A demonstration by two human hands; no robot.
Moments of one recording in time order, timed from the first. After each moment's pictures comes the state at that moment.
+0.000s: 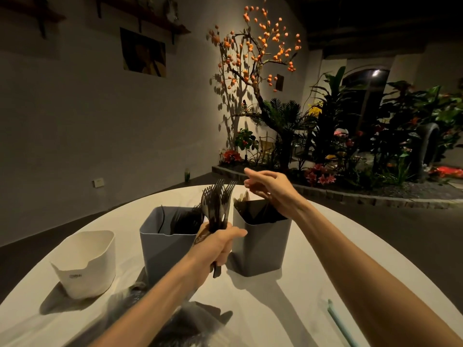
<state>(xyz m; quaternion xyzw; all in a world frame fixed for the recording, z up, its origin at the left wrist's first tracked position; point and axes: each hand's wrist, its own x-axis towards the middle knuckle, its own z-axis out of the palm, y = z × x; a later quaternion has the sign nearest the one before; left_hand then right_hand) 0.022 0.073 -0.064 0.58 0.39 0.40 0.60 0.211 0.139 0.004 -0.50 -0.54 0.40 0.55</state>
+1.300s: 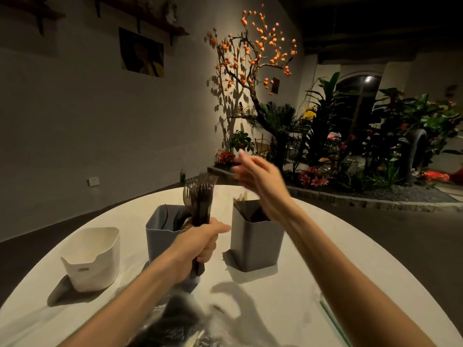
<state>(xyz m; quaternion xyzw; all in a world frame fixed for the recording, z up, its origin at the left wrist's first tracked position) -0.013 0.046 -0.039 0.50 0.41 0.39 0.65 0.154 0.067 0.040 -0.44 -0.57 0.38 0.58</state>
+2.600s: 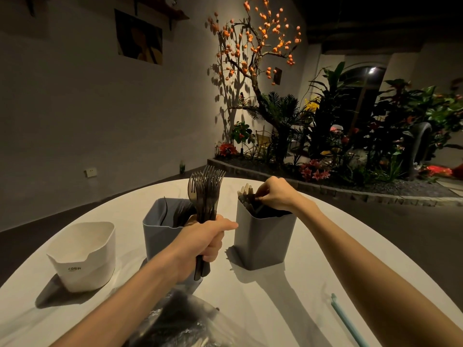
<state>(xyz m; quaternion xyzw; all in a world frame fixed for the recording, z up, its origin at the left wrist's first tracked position) -0.011 0.064 -0.047 0.53 0.45 0.33 0.64 0.228 0.175 -0.023 -0.67 -0.72 0.06 0.18</state>
